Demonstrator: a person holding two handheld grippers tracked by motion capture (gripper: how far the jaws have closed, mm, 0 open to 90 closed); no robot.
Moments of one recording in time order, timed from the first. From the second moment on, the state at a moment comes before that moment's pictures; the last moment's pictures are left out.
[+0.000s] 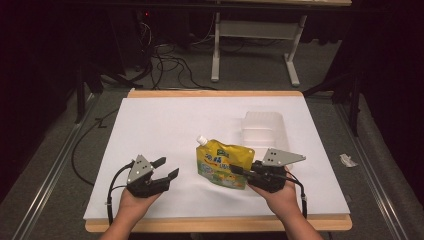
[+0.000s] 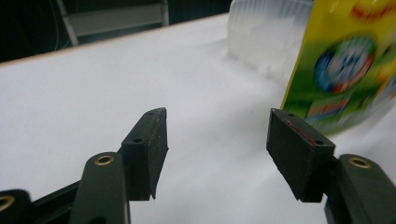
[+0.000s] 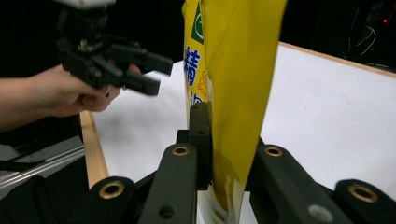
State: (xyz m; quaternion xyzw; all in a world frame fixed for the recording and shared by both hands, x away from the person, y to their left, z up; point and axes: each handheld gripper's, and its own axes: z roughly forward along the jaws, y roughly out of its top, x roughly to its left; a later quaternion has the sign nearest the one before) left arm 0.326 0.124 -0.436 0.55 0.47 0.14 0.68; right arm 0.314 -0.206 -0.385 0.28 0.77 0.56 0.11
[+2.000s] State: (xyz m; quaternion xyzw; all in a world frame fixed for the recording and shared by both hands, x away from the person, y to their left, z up) left arm 0.332 0.130 -0.440 0.53 0.49 0.12 0.68; right arm 0.402 -0.338 -0.338 0.33 0.73 0.56 0.20
